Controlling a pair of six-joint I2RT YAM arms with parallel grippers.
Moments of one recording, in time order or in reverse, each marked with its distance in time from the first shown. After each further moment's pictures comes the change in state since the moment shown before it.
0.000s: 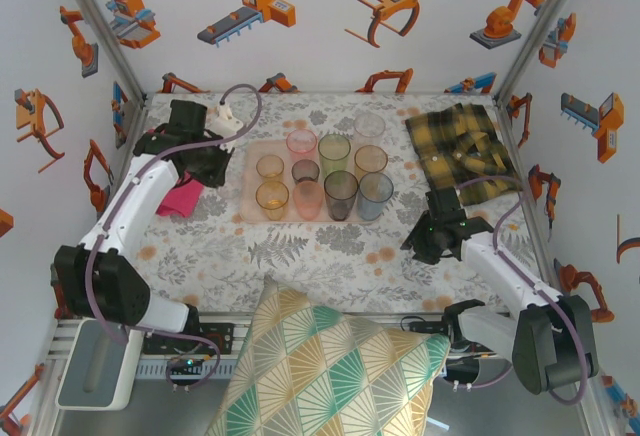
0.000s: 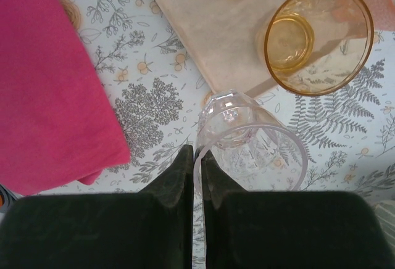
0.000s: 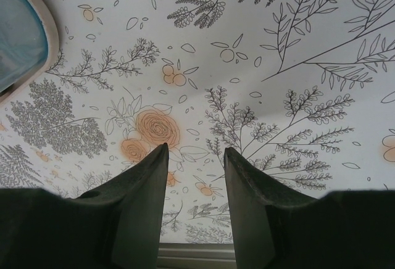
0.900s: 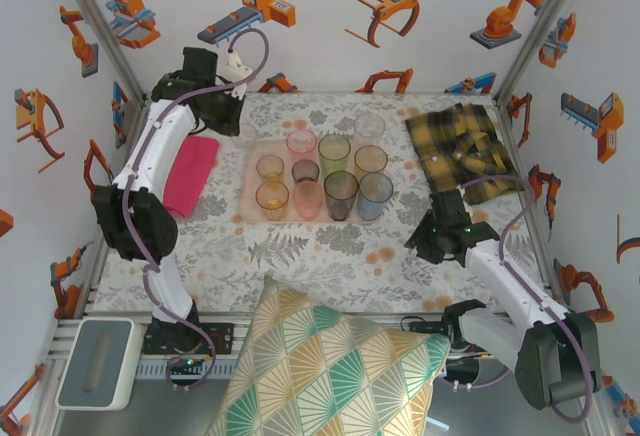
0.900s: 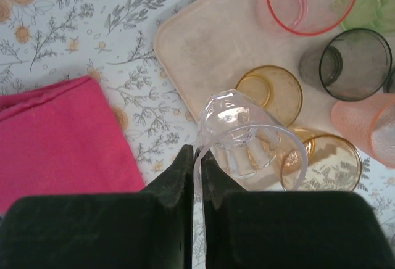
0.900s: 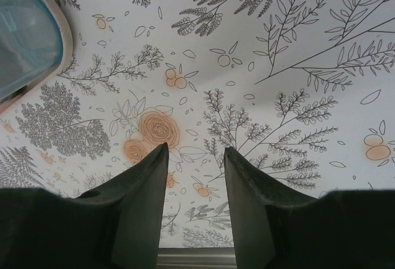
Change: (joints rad) left arm 0.006 0.436 0.568 -0.046 0.060 -0.045; right arm -0.001 -0.084 -0.010 -0.020 0.043 -0.015
